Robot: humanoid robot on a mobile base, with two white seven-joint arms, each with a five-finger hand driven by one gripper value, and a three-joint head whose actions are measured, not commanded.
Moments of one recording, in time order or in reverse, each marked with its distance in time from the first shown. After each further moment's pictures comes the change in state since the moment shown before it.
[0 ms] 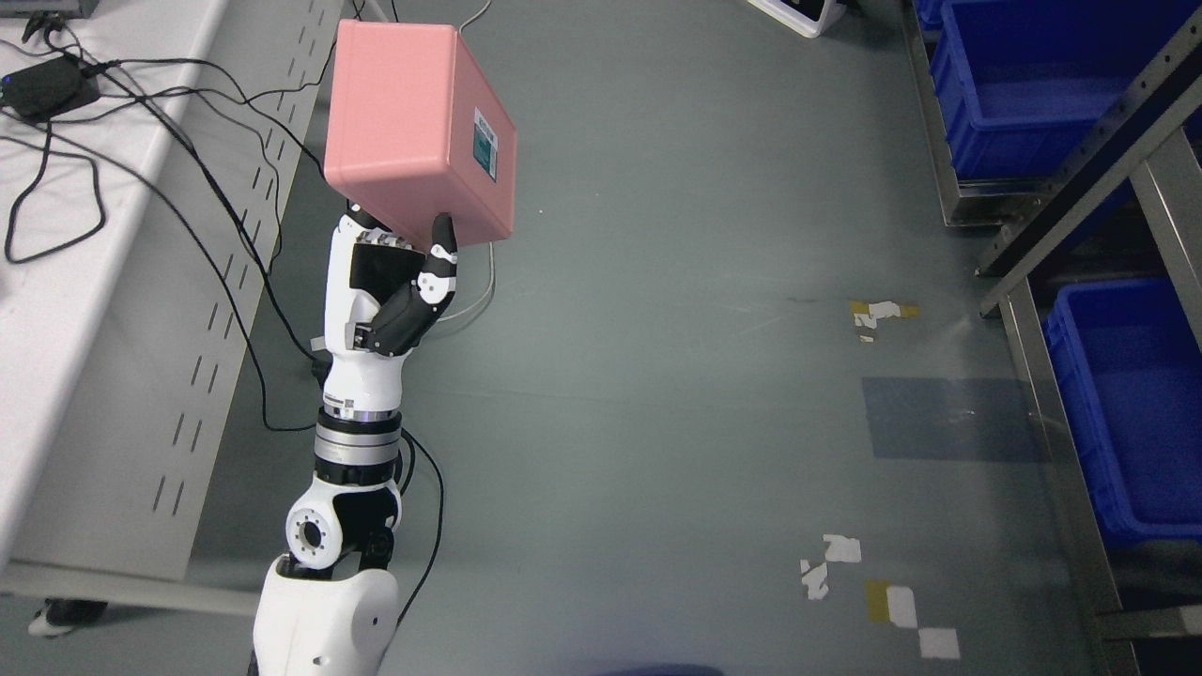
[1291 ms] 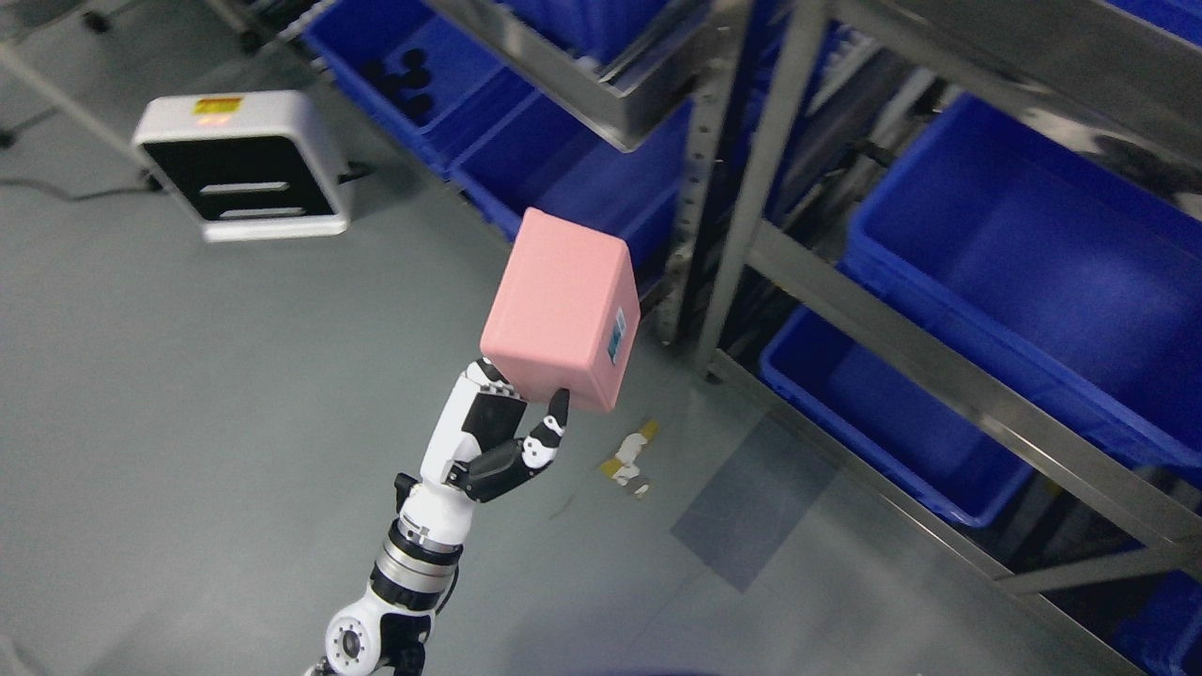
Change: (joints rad) left arm 0.238 0.000 -0.089 0.006 -0.054 -0.026 -0.268; right arm 0.000 0.000 0.000 0.000 0.000 -0.003 0.001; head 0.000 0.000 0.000
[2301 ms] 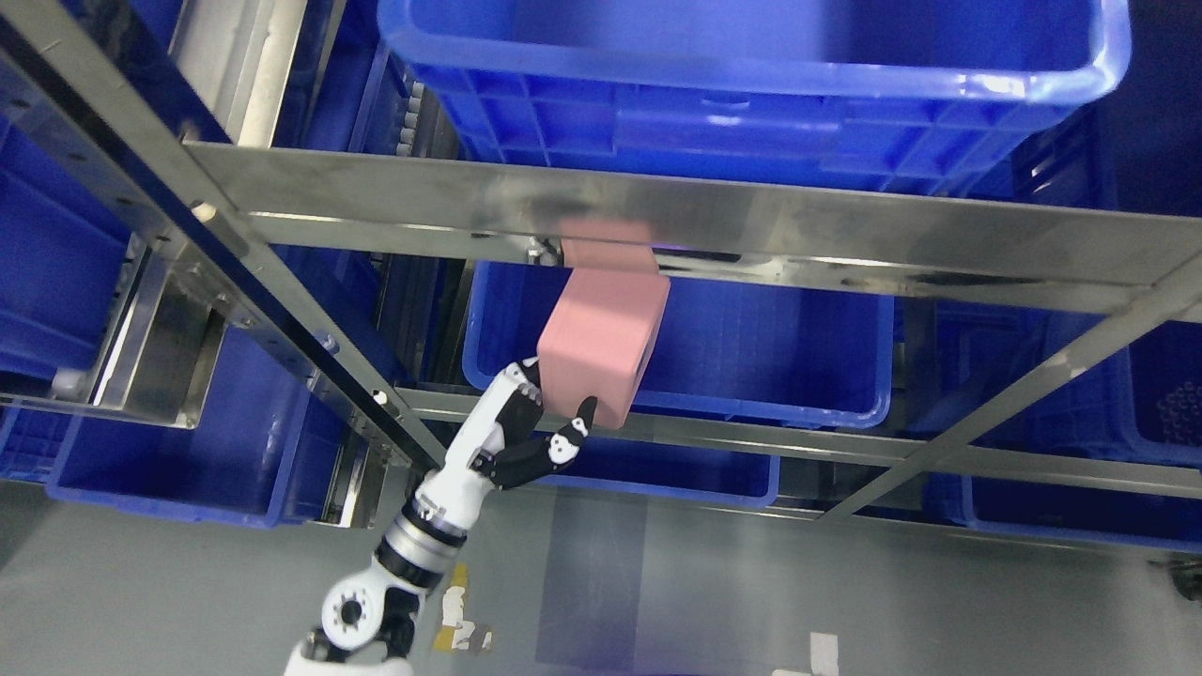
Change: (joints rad) left arm -0.131 0.008 0.066 0.083 -0.205 0.179 -0.034; right arm 0.000 0.000 0.000 0.000 0.000 0.000 0.001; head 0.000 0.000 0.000
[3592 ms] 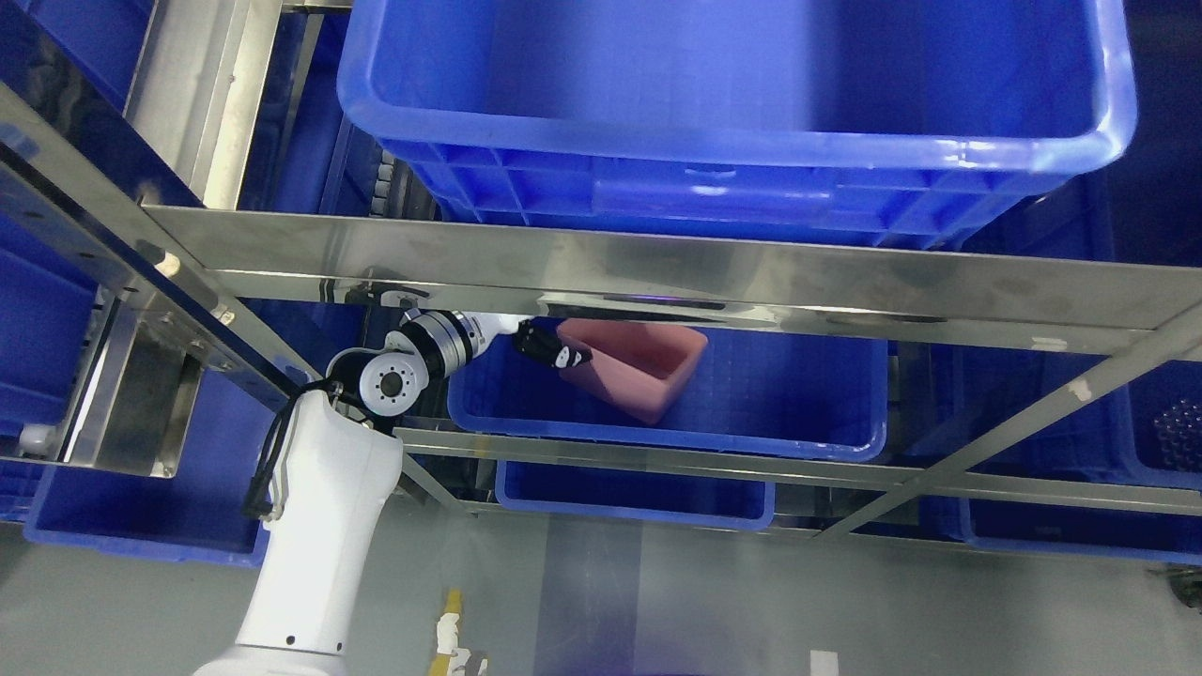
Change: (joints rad) left arm -0.519 0.003 -0.011 0.381 -0.909 0.015 0.012; right arm 0.000 0.000 0.000 0.000 0.000 0.000 0.005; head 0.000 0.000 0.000
